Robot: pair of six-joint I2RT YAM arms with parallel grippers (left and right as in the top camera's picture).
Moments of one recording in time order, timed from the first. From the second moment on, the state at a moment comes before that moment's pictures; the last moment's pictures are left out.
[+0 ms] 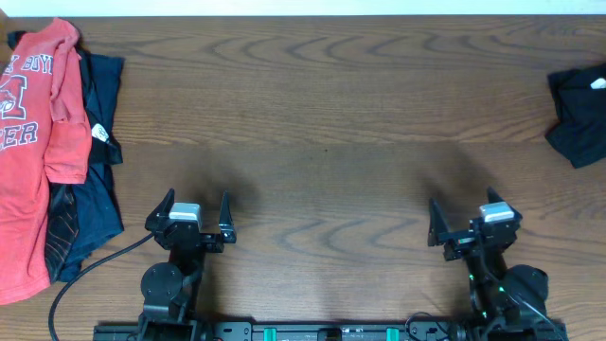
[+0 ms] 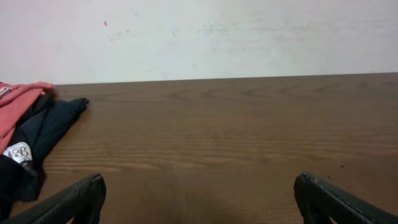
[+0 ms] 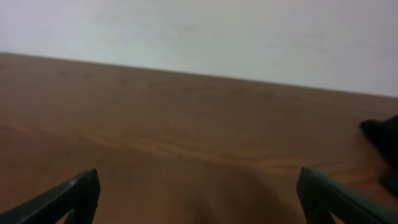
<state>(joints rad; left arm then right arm) -0.12 0.01 0.02 -0.12 -0.03 -0.02 0.06 0.01 0.15 -0.29 -0.12 -0.03</state>
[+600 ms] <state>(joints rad) -0.12 0.01 0.02 -0.12 -0.03 -0.02 0.06 0.01 0.09 -0.26 -0.15 -0.02</state>
